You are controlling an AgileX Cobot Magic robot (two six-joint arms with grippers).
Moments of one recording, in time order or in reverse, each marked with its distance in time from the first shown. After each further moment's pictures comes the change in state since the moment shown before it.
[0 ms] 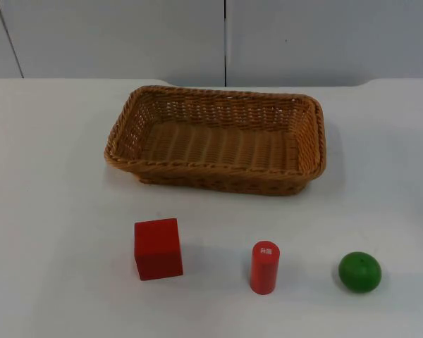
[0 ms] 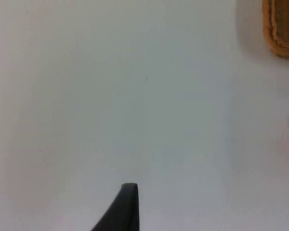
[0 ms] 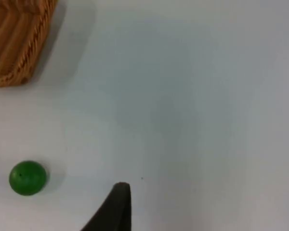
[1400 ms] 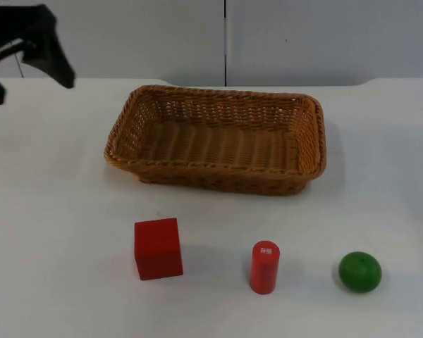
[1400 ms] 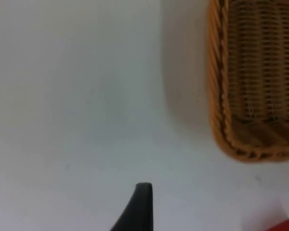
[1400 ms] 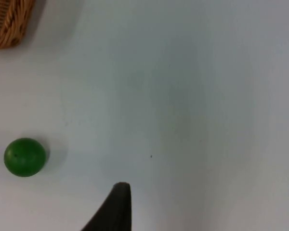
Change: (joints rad) right arm 0.000 0.147 -0.001 0.022 -0.023 0.000; left arm -0.065 1.035 -0.602 -0.383 -0.121 0.327
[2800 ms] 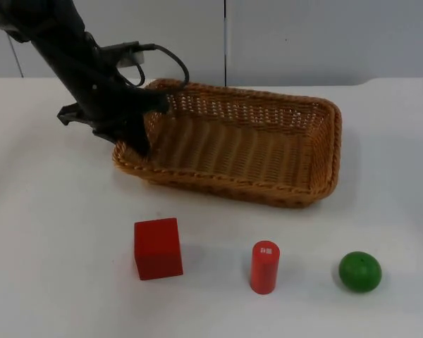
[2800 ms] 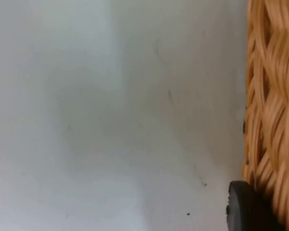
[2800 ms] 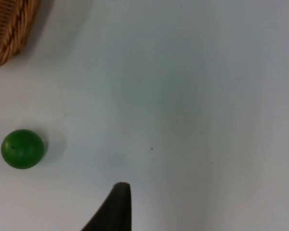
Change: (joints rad) right arm 0.000 0.004 0.017 0.000 -0.002 0.000; left arm -0.155 0.612 -0.549 0.060 0.145 -0.030
